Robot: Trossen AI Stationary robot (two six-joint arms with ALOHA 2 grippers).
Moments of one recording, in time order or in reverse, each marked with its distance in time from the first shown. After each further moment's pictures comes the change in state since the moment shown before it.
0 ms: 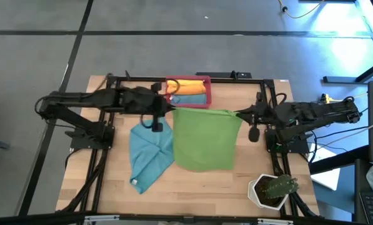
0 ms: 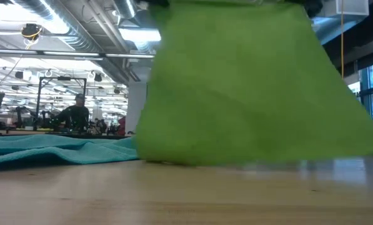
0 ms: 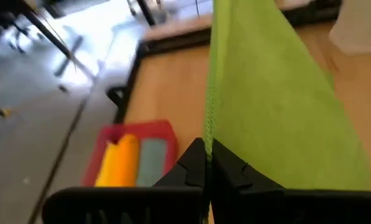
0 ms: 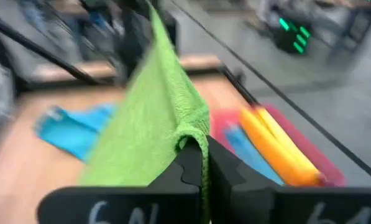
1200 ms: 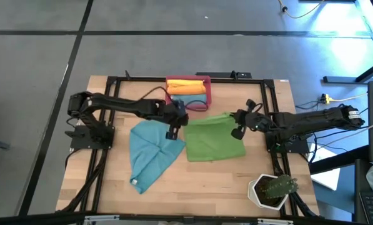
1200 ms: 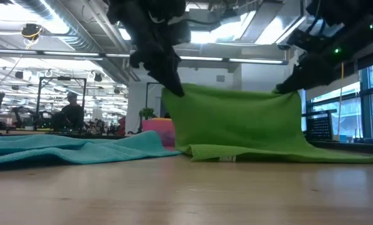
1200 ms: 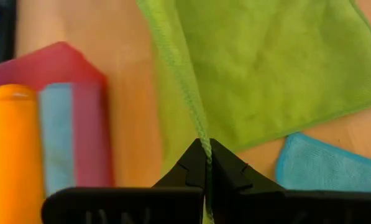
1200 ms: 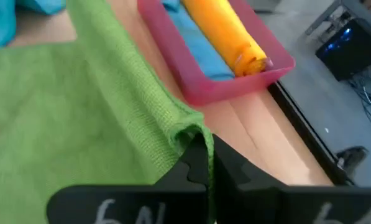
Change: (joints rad) left arm 0.093 0.389 -0.145 0.169 0.170 0.157; right arm -0.217 0.123 -0.434 0.240 0.094 -0.126
